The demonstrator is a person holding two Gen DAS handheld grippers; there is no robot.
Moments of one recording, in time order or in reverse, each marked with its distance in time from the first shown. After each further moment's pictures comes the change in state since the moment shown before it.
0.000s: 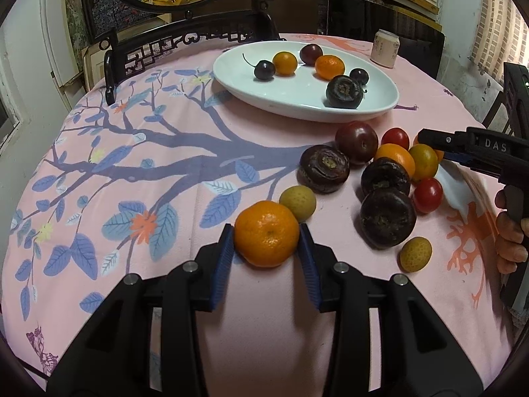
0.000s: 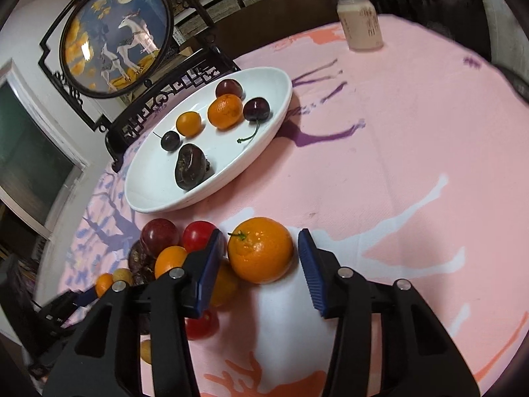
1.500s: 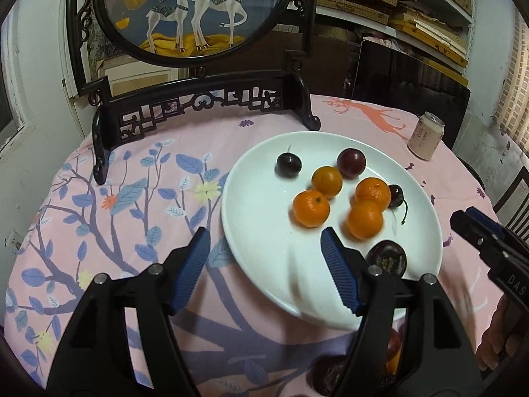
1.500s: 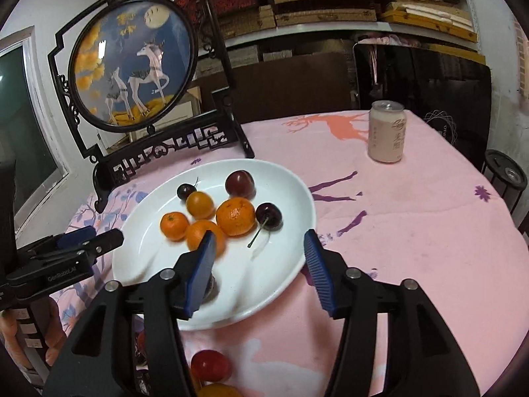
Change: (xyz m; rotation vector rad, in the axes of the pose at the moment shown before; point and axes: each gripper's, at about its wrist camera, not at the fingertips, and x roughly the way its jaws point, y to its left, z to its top) left arm 0.042 0.025 0.137 -0.128 -0.153 0.035; right arm 0.000 0.049 0.069 -0.237 -0.262 -0.149
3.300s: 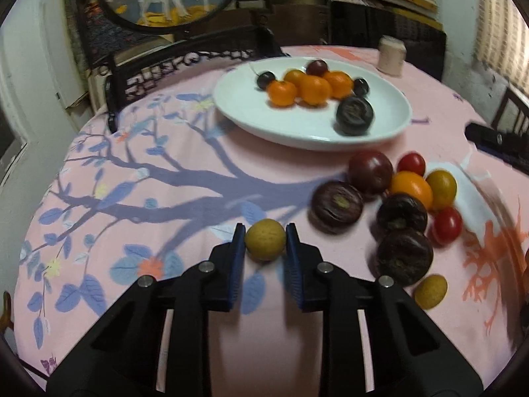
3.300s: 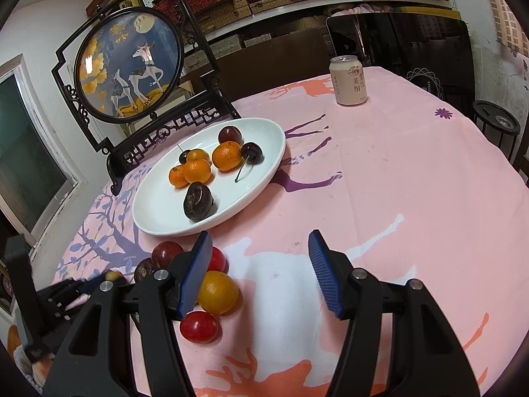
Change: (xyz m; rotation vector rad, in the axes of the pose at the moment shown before) left arm -0.052 -0.009 -0.109 0.153 0.069 0.020; right arm -0.059 -0.024 -0.064 0.140 0.071 0.037
